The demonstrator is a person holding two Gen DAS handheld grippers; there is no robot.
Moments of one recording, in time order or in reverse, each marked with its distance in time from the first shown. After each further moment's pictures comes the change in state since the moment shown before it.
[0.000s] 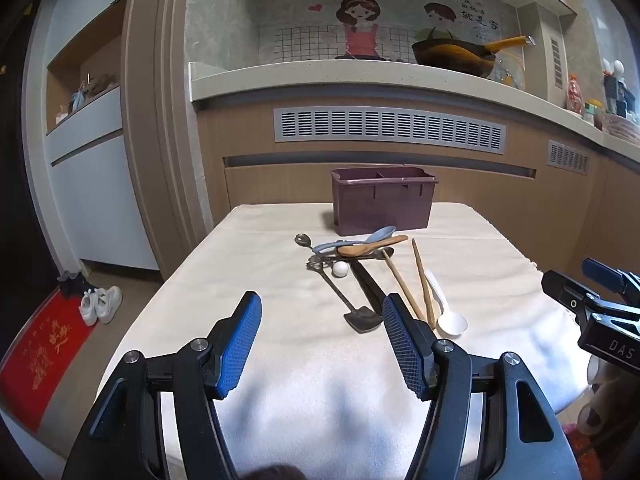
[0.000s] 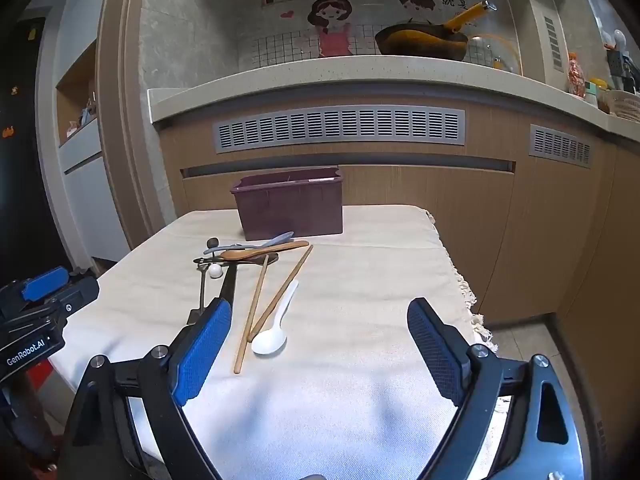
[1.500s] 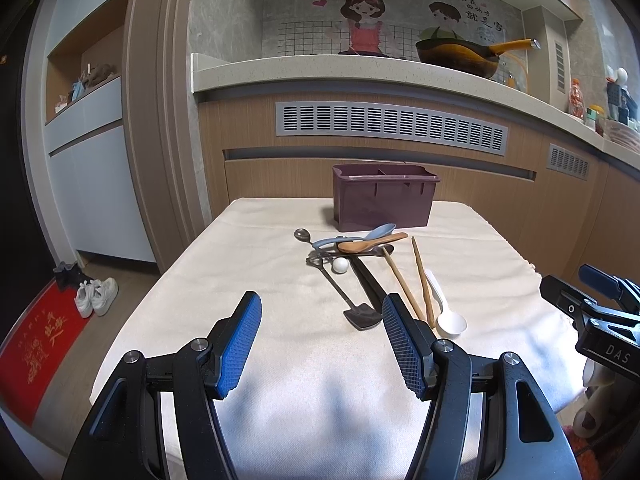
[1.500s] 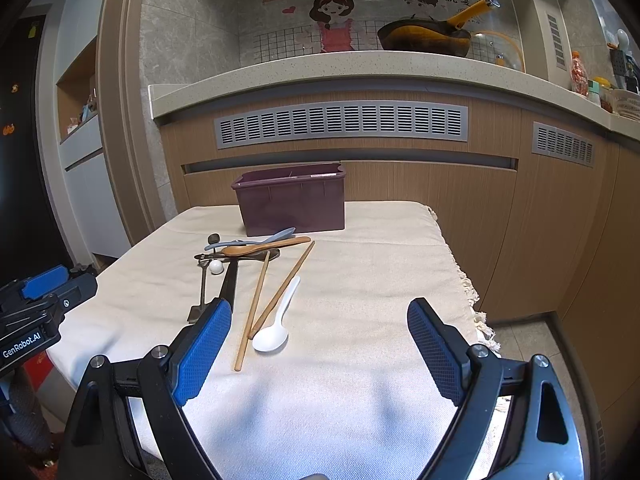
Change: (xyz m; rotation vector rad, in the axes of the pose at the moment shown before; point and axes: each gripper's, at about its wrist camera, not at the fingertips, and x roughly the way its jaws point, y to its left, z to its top) left arm 0.002 0.005 -0.003 -0.032 0.001 -0.010; right arm 0.002 0.000 0.000 -0.011 0.015 0.001
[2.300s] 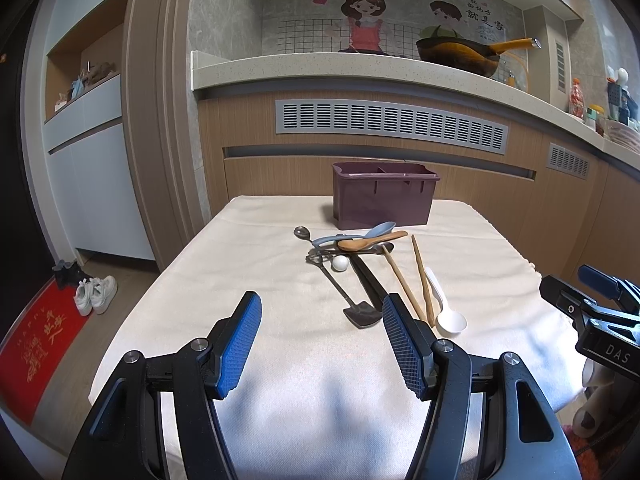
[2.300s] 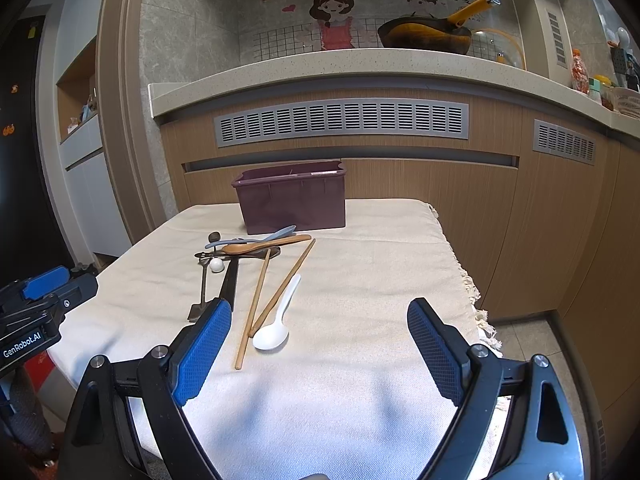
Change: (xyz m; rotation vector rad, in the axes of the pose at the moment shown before) left arm 0.000 0.000 -0.002 -0.003 0.005 -0.002; right arm 0.002 -0.001 -0.001 0.002 0.004 0.002
